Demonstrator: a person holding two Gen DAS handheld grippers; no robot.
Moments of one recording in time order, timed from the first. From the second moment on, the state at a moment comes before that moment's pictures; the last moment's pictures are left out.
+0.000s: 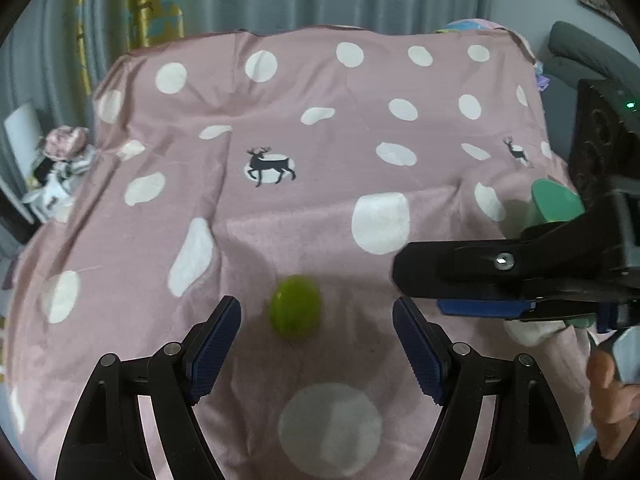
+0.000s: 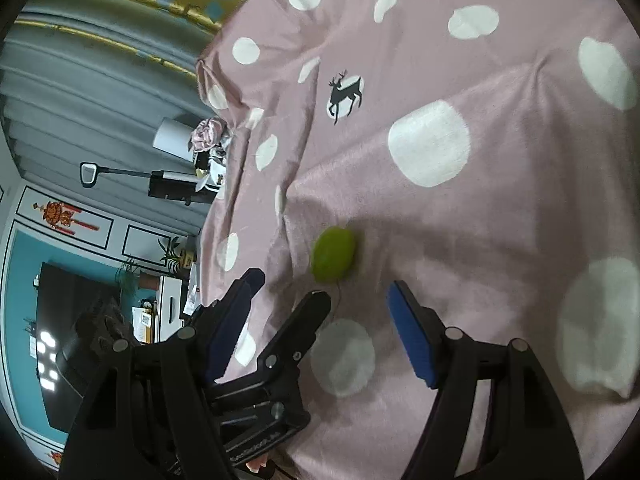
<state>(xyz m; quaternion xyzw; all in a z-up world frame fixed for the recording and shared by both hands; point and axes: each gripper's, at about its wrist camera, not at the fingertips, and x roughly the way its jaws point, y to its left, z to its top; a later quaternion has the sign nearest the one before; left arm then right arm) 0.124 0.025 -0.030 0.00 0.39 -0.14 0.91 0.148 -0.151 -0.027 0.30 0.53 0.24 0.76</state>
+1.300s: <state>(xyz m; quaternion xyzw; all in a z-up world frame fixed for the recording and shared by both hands) 0.154 0.031 -0.069 -0.05 0.48 -0.25 0.84 0.178 -0.110 -0.073 0.27 0.48 0.28 0.79</state>
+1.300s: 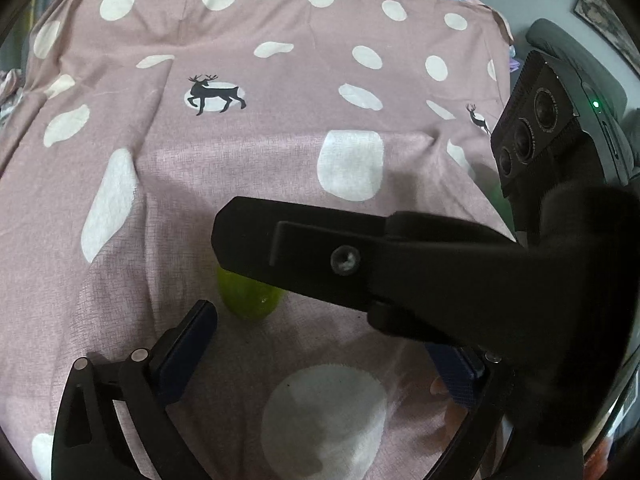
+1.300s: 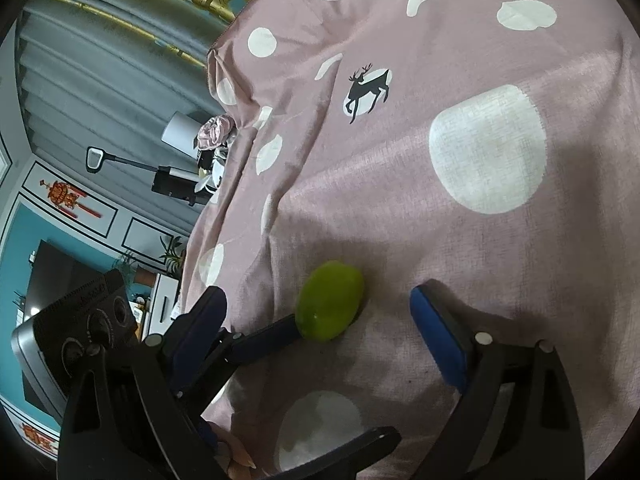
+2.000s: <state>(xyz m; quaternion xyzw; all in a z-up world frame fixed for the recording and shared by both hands) 0.155 0.036 -0.067 -0.07 0.47 -0.25 0.84 0.176 -0.114 -0.072 0.29 0.52 0.25 0.76</state>
